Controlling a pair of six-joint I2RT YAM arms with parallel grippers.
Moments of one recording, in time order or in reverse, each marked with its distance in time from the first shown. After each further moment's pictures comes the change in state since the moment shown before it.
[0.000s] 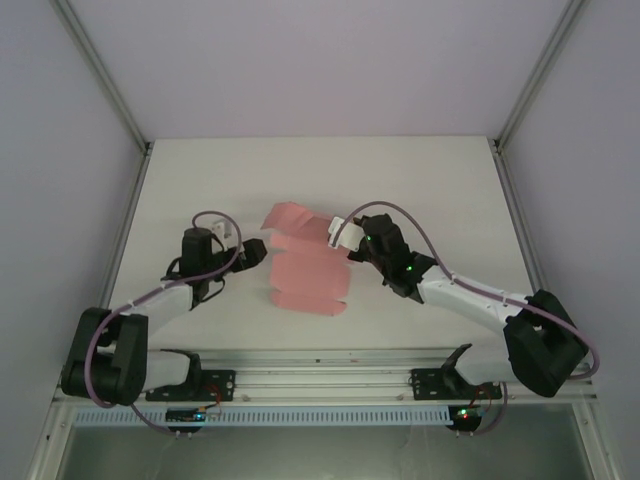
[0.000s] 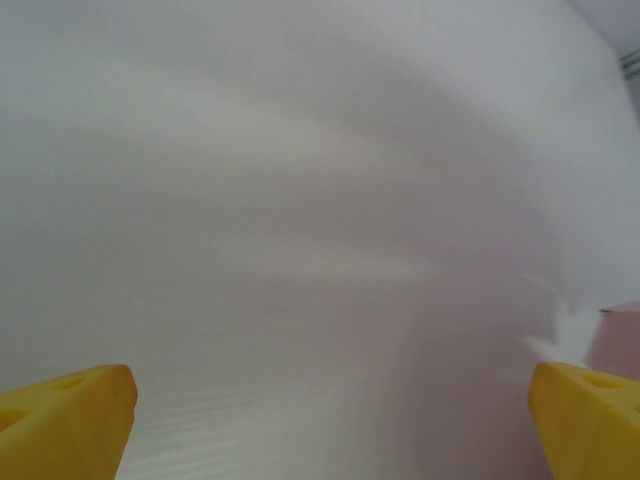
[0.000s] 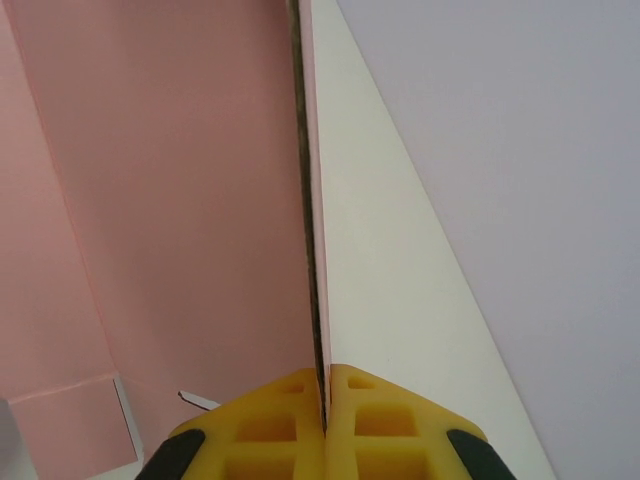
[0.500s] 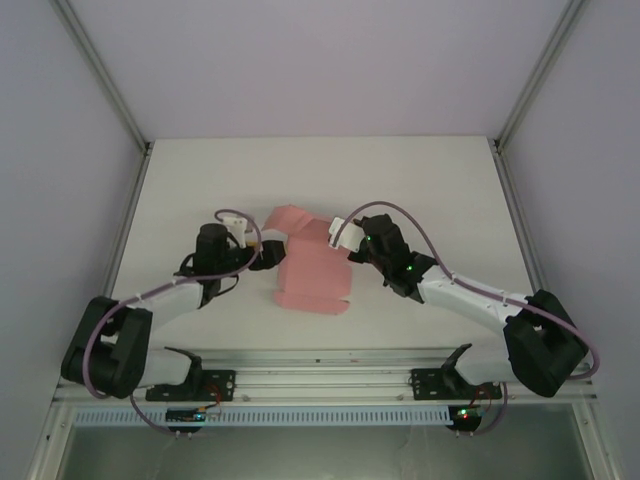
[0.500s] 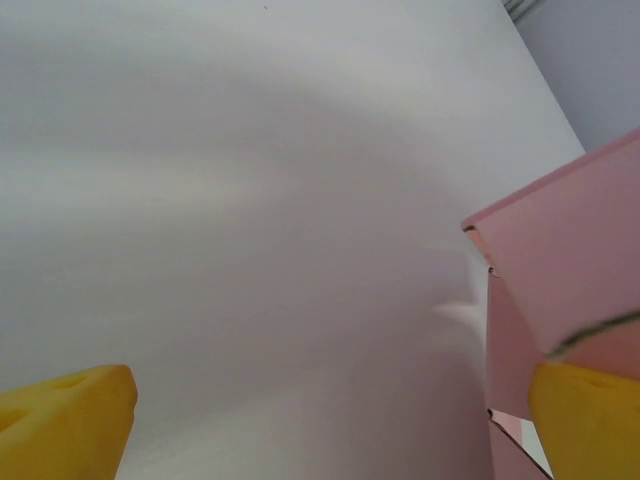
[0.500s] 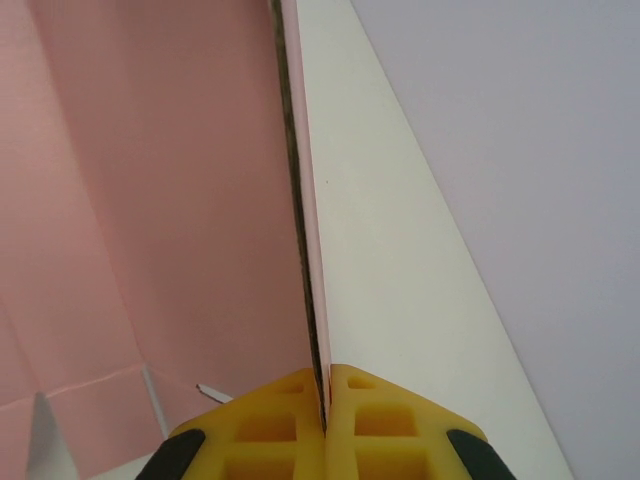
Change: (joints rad) left arm -0.139 0.063 0.052 0.098 0.020 0.076; right arm 0.001 0.001 0.000 -0.021 -0.011 0.019
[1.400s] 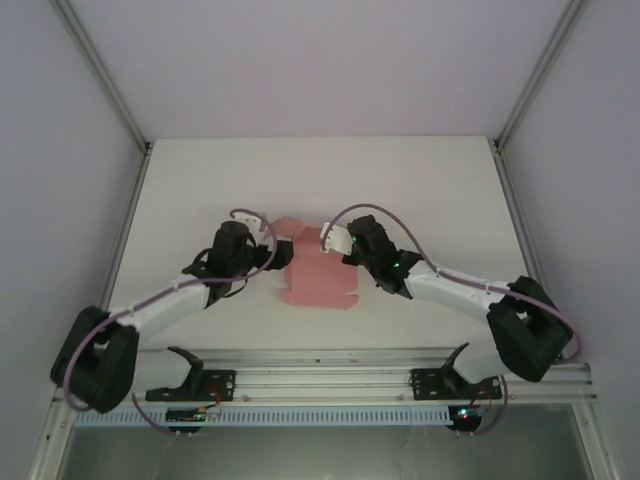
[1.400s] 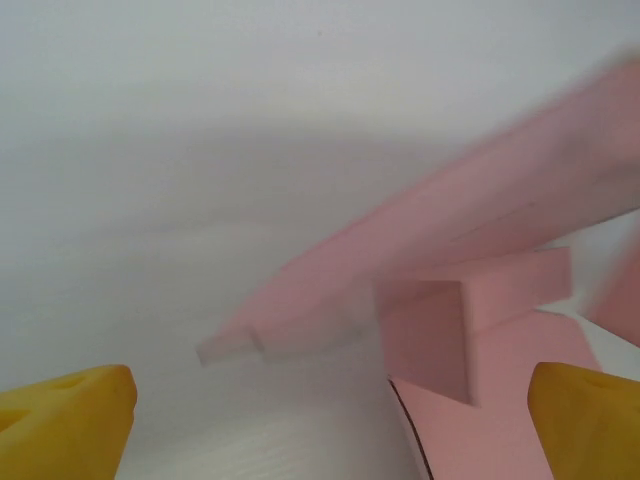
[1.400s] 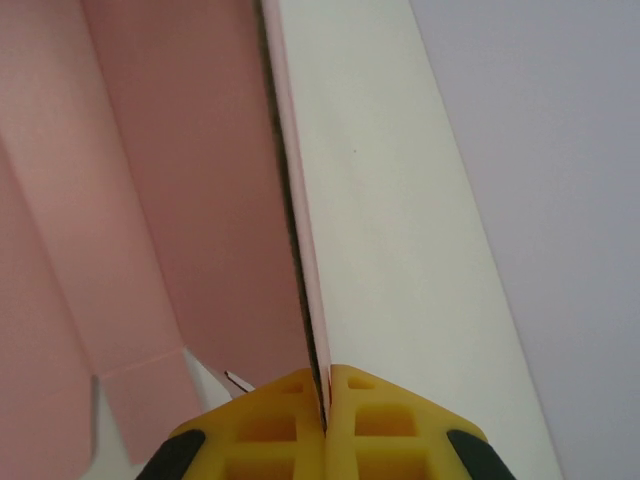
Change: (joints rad) left arm -0.172 -0.128 0.087 -0.264 -0.360 0.096; right arm 0.037 0.118 0.062 -0.043 0.099 -0.047
